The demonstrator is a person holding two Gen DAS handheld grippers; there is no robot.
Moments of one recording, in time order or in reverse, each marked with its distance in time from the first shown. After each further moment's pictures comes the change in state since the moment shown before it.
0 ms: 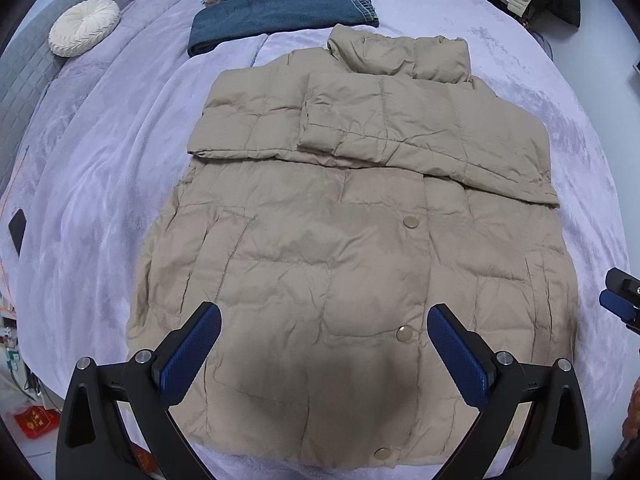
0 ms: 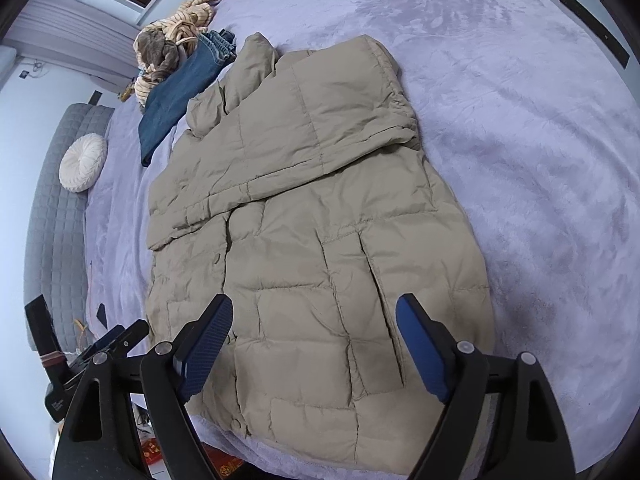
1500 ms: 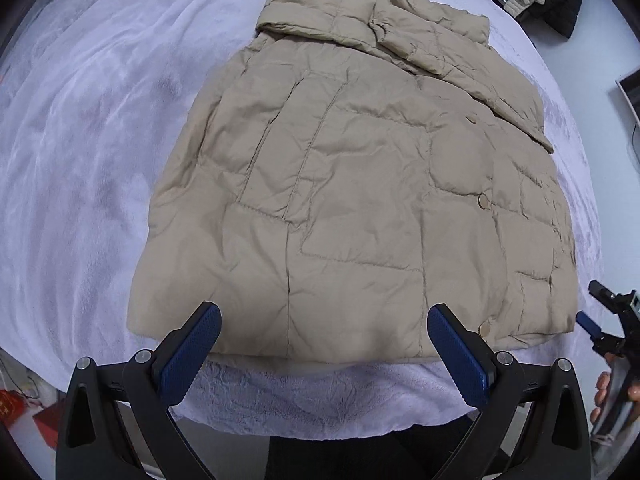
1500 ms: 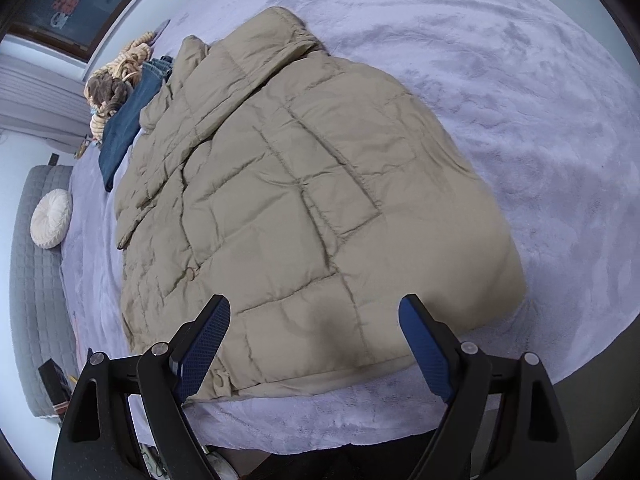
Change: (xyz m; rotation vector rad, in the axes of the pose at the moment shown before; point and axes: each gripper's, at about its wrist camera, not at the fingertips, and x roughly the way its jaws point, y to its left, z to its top) left arm 0.028 0.137 -0.114 -0.071 0.110 -0.225; right arm 0.004 -0.021 -0.155 0.285 -0.120 -0.123
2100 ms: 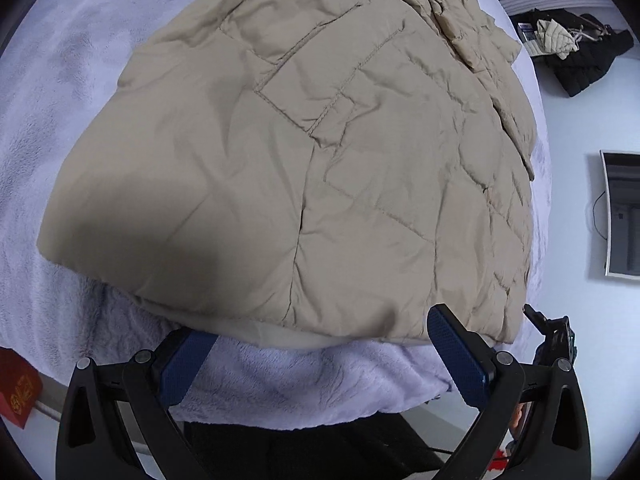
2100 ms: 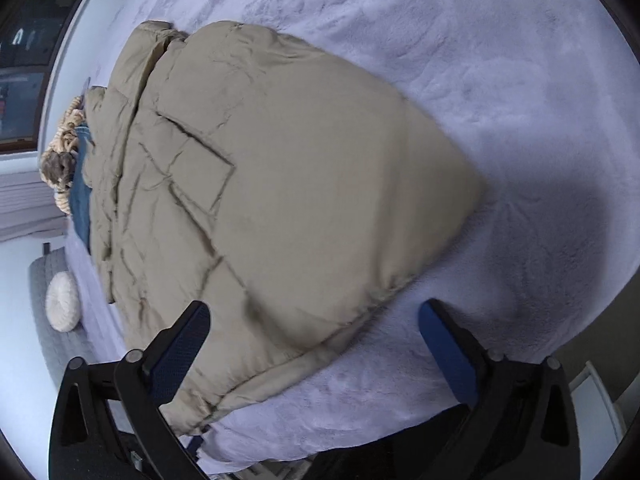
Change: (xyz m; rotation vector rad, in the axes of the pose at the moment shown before) left arm 0.055 0.042 -0.022 -0.243 0.135 -0.288; right arm 0.051 -0.070 -0.022 0.379 0.091 0.155
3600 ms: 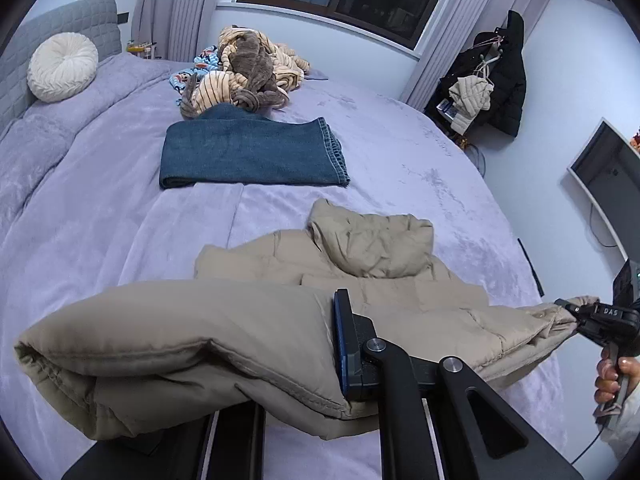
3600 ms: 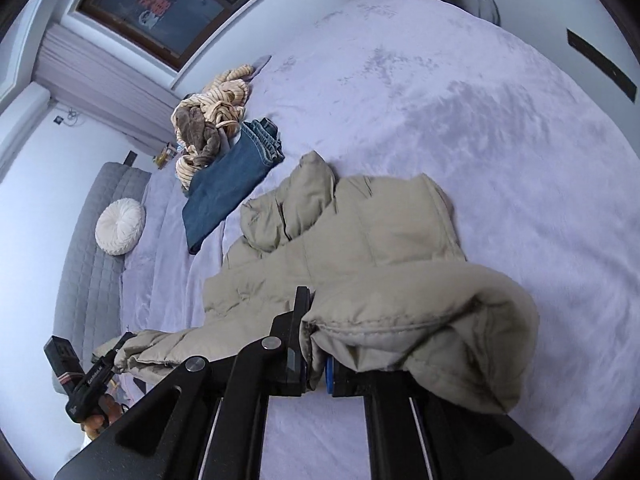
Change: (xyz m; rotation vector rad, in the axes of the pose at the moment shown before) left arm -0.137 -0.220 0.208 0.418 -0.603 0.128; right arm -0.057 0.313 0.161 -0.703 -0.128 0.111
